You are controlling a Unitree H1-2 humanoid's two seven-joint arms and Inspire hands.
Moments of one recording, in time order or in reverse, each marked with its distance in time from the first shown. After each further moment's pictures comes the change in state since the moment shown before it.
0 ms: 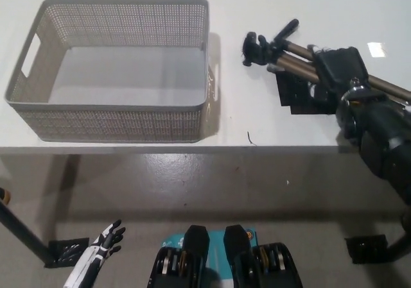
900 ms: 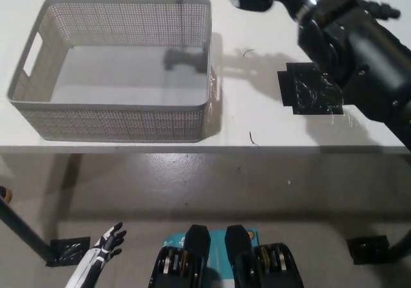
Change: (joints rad) left_arm 0.002 -0.001 -0.001 0.015 0.006 0.001 -0.003; right_arm -0.143 -0.063 -0.056 -0.711 -0.092 -0.020 0.185
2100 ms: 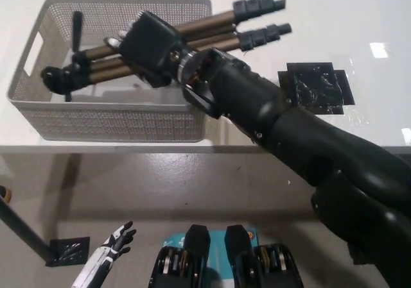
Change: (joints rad) left_arm -0.006 0.005 -0.034 -0.029 0.013 -0.003 -0.023; right_arm -0.080 0.361 0.205 0.526 -0.254 -0.073 -0.004
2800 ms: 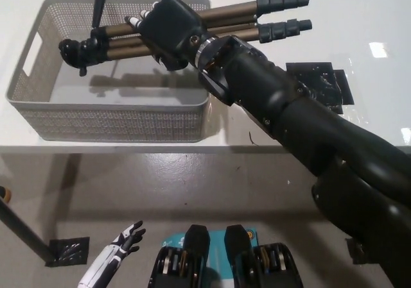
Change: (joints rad) left_arm -0.020 0.004 -0.028 0.009 0.003 -0.008 -0.030; right_arm -0.042 0.001 -0.032 0.103 -0.011 0.001 -0.059
